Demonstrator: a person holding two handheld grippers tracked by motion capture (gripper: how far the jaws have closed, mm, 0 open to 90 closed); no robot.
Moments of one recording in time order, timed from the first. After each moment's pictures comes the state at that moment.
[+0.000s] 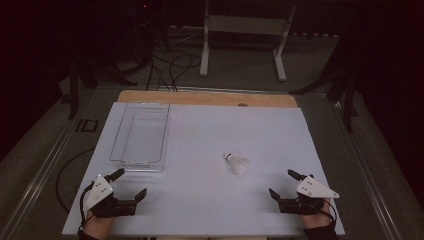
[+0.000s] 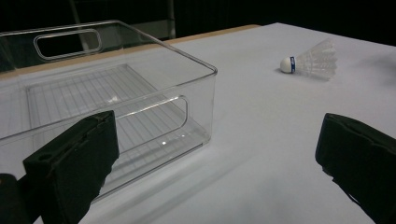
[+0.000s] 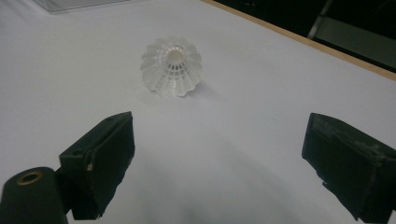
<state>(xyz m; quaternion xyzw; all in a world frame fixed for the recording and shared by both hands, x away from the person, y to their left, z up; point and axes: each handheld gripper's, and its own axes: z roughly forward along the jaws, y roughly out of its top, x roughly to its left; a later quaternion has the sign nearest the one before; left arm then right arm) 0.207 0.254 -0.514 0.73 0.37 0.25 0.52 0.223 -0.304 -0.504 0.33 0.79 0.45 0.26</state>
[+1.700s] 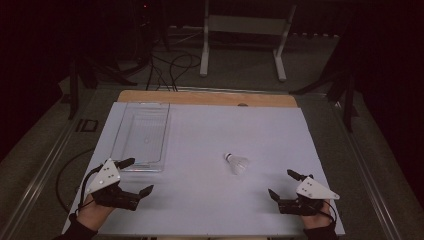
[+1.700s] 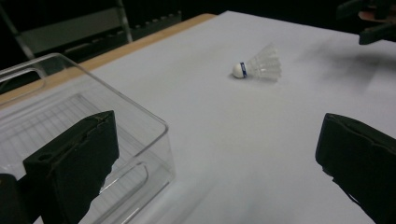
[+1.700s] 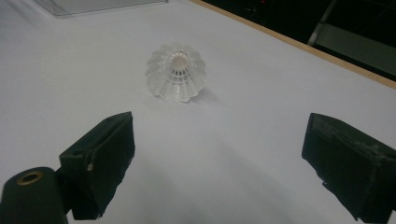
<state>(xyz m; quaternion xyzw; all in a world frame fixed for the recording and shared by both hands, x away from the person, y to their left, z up) 0.227 0.233 -0.451 0.80 0.28 0.19 0.50 0.220 -0.302 -0.501 0.32 0.79 0.45 0.27</state>
